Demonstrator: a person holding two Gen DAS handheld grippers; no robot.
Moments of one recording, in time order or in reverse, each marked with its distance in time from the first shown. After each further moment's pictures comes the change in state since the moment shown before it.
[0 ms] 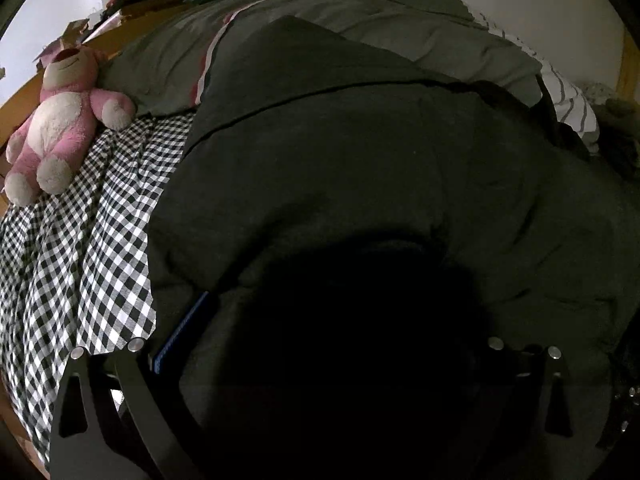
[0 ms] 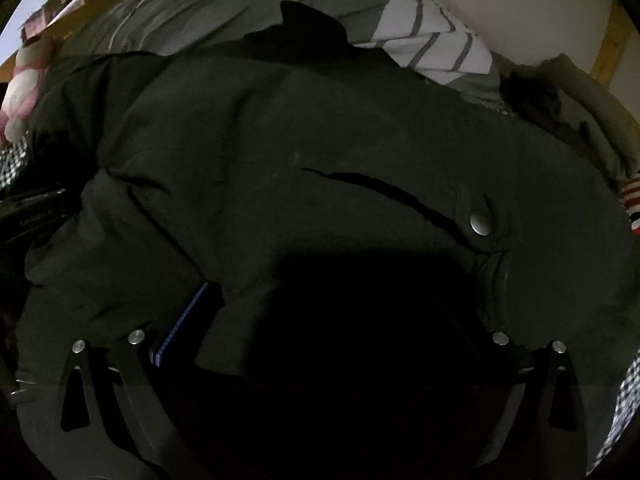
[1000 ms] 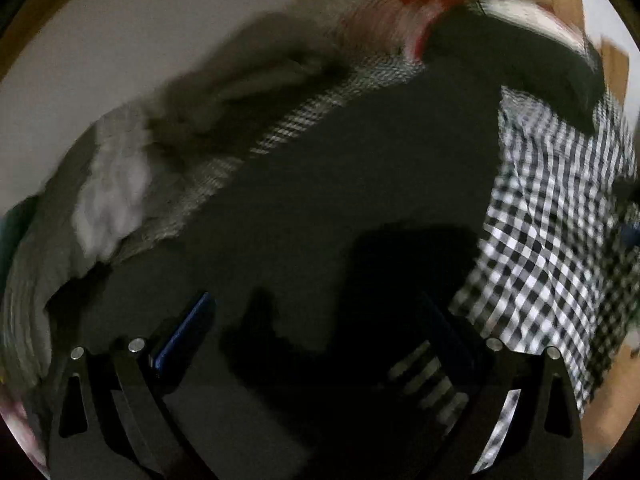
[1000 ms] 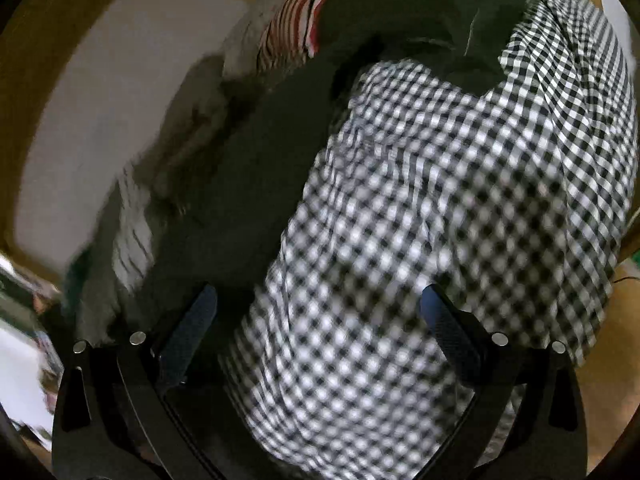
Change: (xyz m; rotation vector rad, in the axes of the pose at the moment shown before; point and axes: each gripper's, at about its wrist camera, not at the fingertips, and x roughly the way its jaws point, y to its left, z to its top) left arm -0.166 -0.488 -0.107 0.899 -0.125 -0.360; right arm -0.148 -0.409 -0.233 1.169 -0.277 0.075
